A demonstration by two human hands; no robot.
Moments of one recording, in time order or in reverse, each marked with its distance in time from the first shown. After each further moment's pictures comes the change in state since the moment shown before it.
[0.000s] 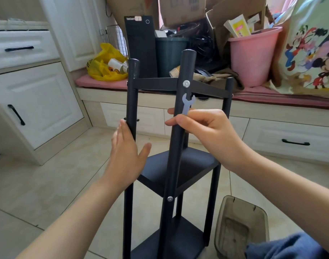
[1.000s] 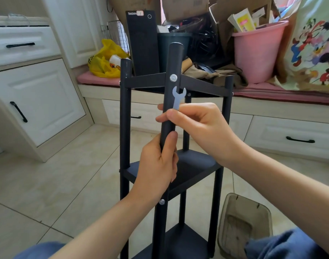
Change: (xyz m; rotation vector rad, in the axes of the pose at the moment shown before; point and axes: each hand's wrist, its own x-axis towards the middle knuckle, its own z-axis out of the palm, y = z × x) left_hand -0.043 0.065 0.012 -0.854 -0.127 0.005; right_hand 0.011 0.000 0.017 0.031 -0.048 -0.061
